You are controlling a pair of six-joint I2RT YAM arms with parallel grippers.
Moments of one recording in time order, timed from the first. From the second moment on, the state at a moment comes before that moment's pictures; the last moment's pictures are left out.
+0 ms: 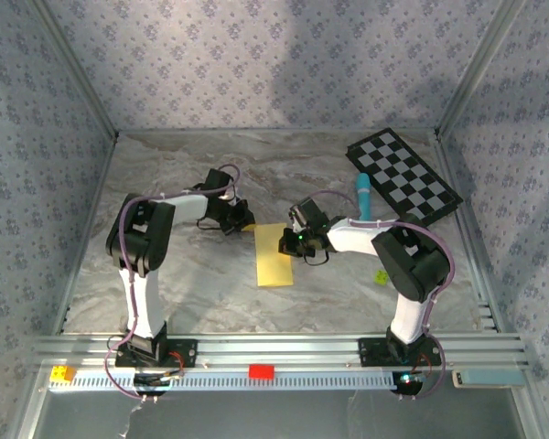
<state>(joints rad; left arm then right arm) -0.37 1.99 1.18 -0.31 0.56 -0.73 0.66 1.81 0.93 -0.14 -0.32 0.74</state>
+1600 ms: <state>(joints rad) -0.51 1.73 0.83 -0.21 0.58 -0.73 0.66 1.81 0.93 -0.14 -0.31 0.74</state>
